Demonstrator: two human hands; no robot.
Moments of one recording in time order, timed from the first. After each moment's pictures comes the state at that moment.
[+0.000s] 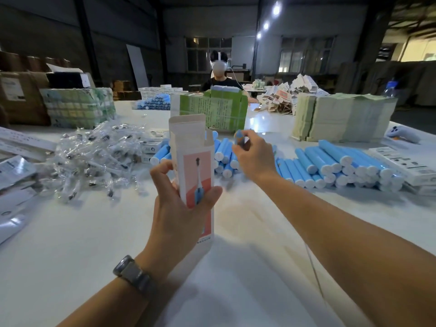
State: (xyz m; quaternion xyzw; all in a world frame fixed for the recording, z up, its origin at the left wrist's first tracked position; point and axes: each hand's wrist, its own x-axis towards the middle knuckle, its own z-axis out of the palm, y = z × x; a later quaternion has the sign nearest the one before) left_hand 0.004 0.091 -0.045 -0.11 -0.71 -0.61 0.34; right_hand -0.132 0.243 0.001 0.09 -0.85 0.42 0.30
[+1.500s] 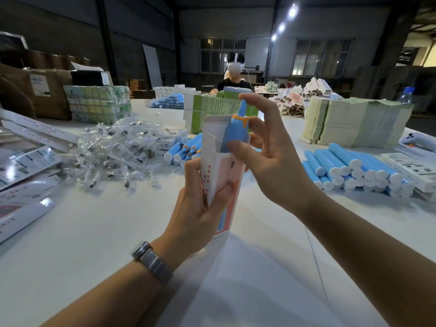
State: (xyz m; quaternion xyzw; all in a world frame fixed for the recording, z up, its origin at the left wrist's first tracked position) left_hand 0.019 0.091 -0.041 -0.23 -0.73 -0.56 0.32; right_hand 0.005 0.238 0.048 0.40 -0.70 0.56 0.20
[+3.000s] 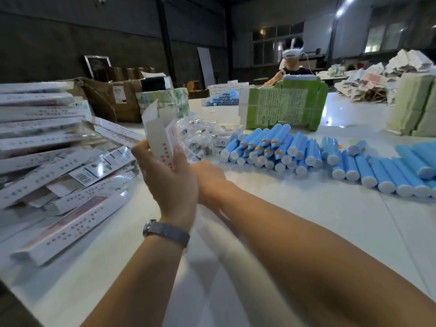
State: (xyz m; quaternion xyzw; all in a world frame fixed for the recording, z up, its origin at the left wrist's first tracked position) left_hand -0.009 -0.010 -0.018 0.17 -0.64 -0.44 0.61; right_hand -0.097 0.016 -0.032 0.39 -0.91 0.12 0.10
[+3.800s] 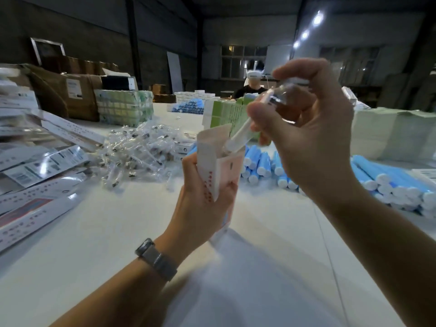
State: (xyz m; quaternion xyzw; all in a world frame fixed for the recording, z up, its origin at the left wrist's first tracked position) left_hand 0.017 0.076 -0.027 -0.19 -0.72 -0.53 0.41; right_hand 0.021 0.228 0.090 0.44 -0.61 0.56 0.35
